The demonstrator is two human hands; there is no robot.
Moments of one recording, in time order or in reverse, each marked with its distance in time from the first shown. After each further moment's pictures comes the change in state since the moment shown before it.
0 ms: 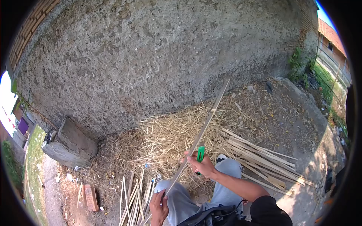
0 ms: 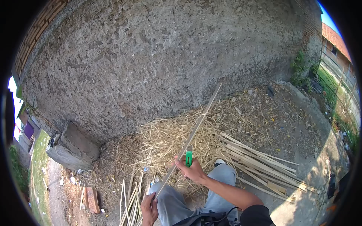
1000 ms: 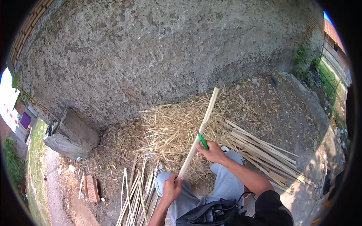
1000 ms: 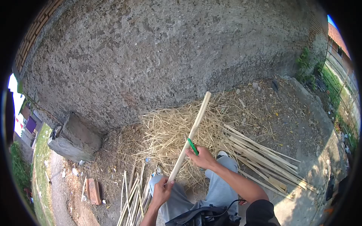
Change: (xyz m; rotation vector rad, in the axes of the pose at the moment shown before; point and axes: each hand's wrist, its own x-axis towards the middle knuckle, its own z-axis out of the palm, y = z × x) left_hand 0.033 -0.002 0.050 -0.181 -0.320 -0.236; right_hand 0.009 -0.007 -0.038 -0.642 0.000 0.077
